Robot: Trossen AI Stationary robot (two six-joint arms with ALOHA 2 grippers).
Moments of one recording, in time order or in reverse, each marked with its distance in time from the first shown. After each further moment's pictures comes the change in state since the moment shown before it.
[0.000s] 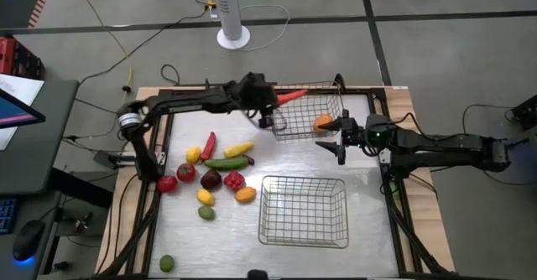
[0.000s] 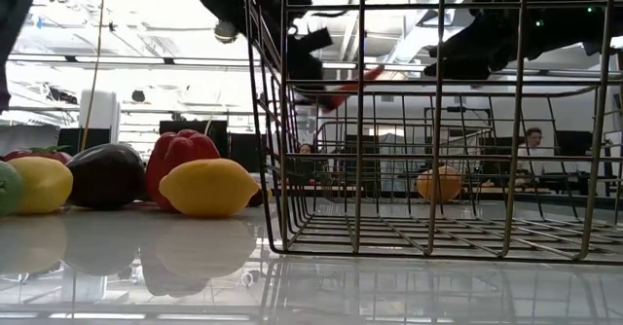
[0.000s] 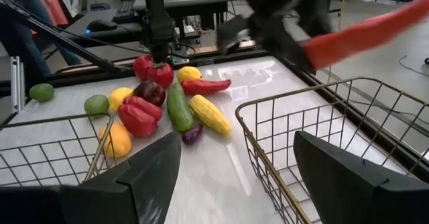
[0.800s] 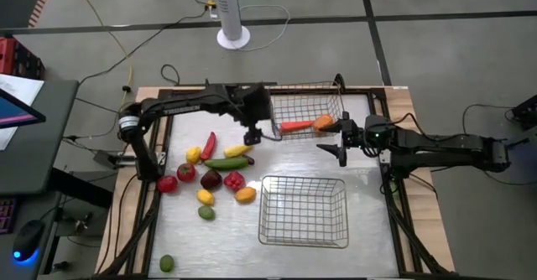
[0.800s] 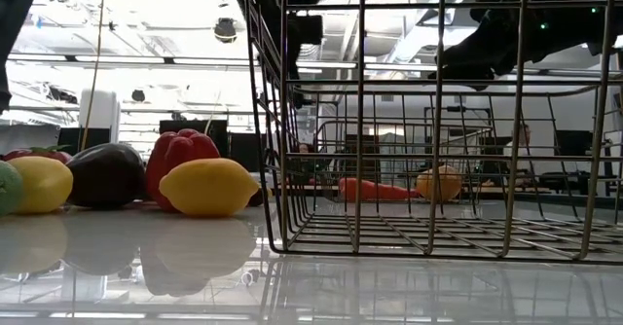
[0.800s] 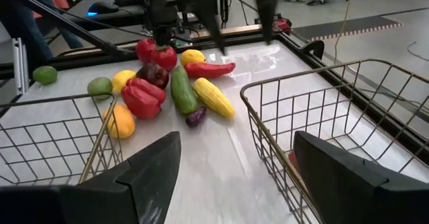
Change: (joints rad) left arm -0.096 -0.027 0.171 -0.666 0.097 -0.144; right arm 0.004 -0.016 0.000 -0.071 -0.014 -0.008
